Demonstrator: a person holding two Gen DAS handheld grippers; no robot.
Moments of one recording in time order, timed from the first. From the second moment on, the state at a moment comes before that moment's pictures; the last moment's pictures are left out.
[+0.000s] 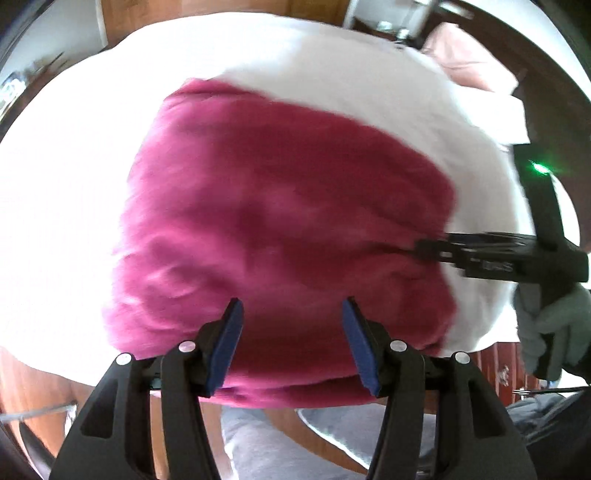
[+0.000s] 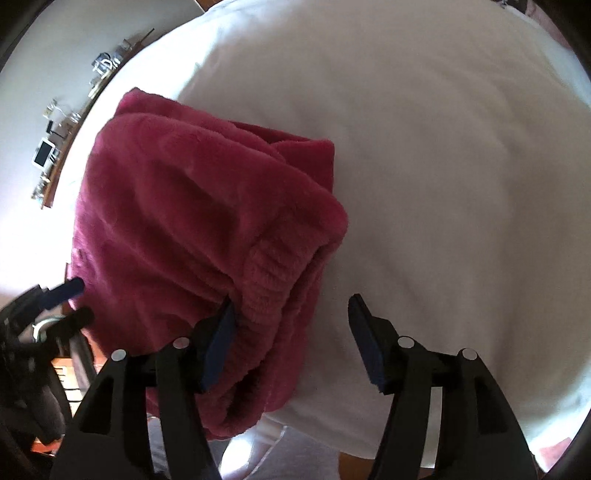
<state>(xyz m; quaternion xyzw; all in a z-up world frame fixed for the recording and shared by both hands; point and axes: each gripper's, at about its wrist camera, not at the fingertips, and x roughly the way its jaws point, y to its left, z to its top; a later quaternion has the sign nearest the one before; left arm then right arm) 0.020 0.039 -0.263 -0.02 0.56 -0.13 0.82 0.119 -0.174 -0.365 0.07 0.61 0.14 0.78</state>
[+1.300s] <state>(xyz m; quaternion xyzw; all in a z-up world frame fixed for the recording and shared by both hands) 0.000 0.034 -0.315 -0.01 0.61 -0.18 0.77 0.157 -0.108 -0.374 -0.01 0.59 0.19 0.79</state>
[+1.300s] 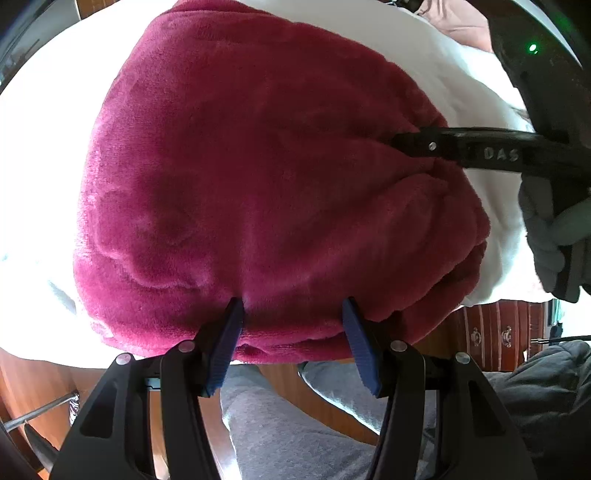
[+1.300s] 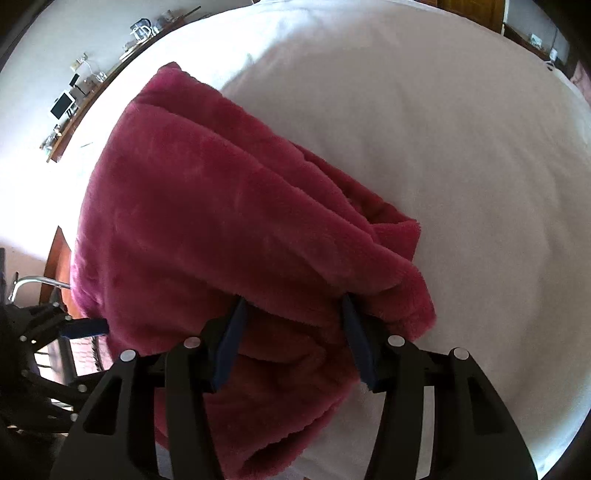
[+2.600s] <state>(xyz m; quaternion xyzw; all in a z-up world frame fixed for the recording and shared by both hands) 0.130 0.121 -0.278 0.06 0.60 -0.23 0.76 0.075 -0.133 -0.362 0.16 0.63 0.02 0.76</state>
